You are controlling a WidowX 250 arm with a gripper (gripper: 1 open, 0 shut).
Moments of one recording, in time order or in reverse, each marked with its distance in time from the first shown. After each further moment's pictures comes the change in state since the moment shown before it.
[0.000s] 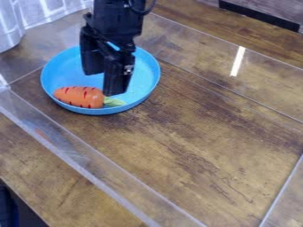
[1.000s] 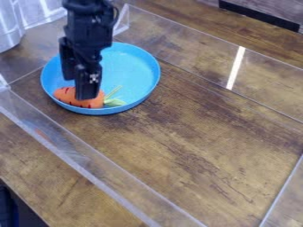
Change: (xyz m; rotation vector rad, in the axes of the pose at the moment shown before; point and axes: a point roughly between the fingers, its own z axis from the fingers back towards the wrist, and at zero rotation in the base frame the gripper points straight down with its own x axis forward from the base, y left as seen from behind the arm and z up) arm -0.010 0.043 -0.037 0.013 -0.006 -0.086
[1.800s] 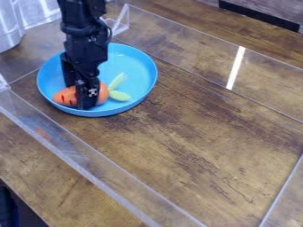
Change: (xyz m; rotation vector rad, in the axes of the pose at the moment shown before) arm 0.010 0.023 -0.032 0.029 -0.074 0.007
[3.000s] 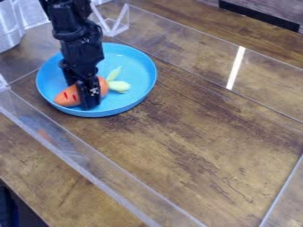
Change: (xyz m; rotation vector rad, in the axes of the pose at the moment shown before) arm 0.007 0.004 -0.004 -0.057 -0.154 0.057
